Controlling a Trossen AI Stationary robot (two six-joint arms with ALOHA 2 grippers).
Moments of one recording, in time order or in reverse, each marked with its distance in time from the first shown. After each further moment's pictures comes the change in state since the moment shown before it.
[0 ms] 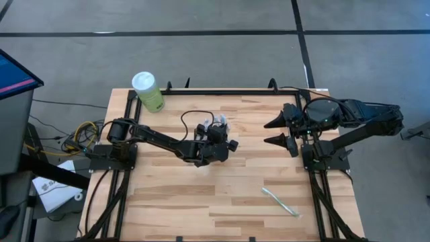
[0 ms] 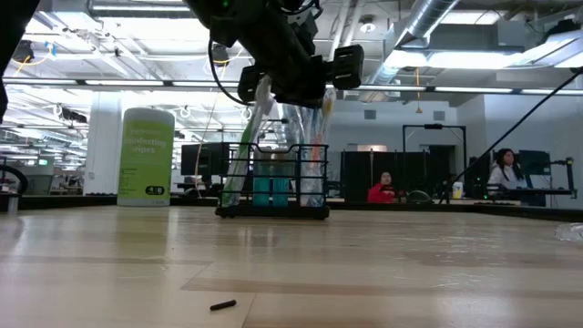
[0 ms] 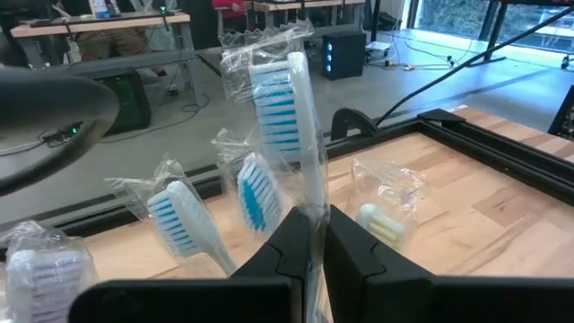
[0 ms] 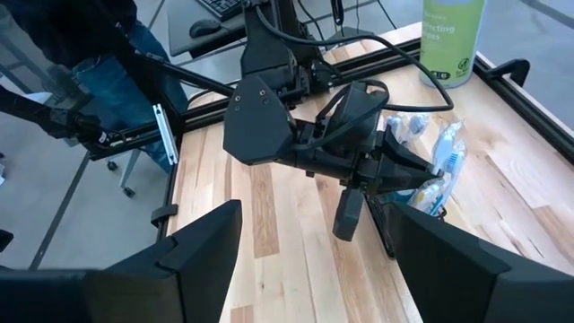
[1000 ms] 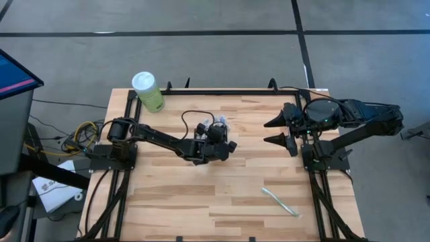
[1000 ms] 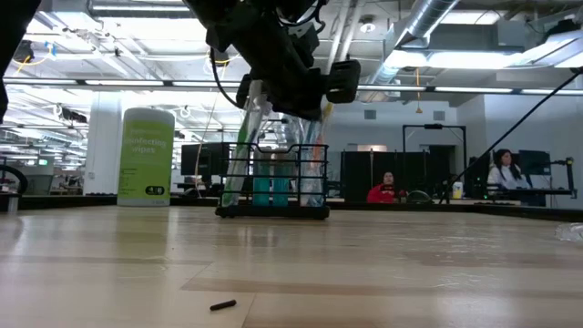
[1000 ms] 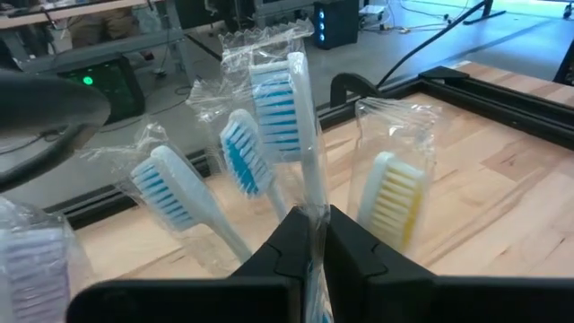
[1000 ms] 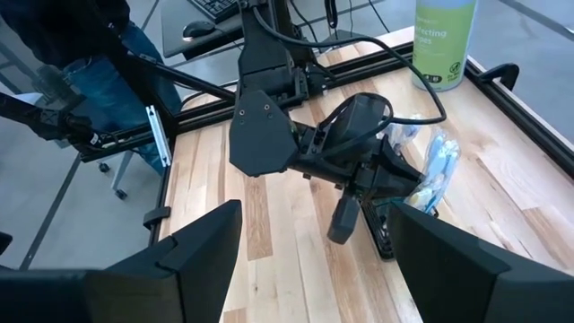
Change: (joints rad) left arm 0.022 -0.002 0.000 -0.116 0.072 -0.023; right arm 0.000 0.000 0.000 0.000 0.022 -0.008
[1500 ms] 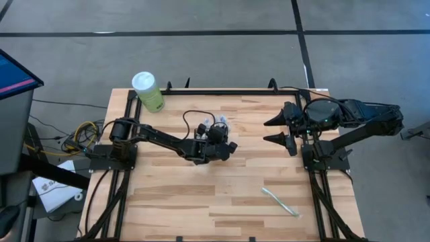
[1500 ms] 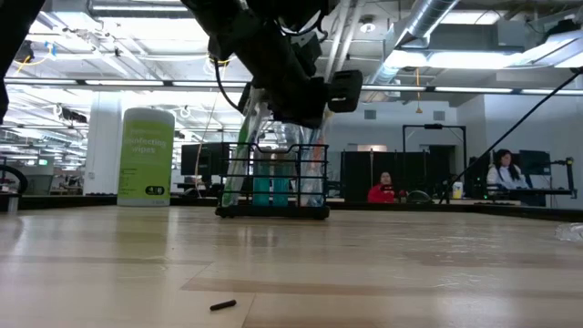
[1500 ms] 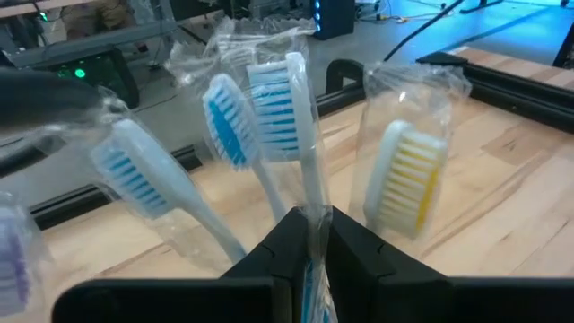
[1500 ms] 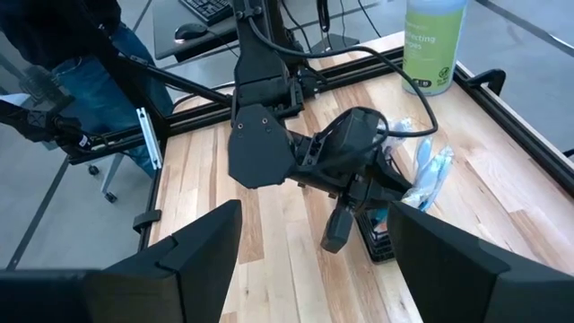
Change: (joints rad) left arm 0.005 0.023 0.000 0.003 0.035 -0.010; right arm 0.000 0.000 0.000 0.000 0.026 -0.010
